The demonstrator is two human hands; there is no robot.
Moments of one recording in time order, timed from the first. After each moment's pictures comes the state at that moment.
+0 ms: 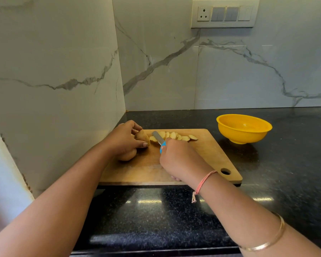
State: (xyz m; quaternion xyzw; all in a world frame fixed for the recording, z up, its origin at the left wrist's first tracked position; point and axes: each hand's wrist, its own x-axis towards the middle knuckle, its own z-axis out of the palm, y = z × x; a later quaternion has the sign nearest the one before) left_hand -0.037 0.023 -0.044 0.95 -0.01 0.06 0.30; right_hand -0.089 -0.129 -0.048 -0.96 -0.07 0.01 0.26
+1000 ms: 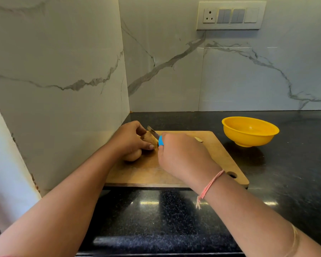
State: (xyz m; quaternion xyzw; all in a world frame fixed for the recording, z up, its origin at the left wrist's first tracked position) left_hand -0.038 0.018 -0.043 0.95 0.01 0.09 0.31; right_hand -0.110 -0.126 -0.029 -0.97 -0.17 -0.12 0.09
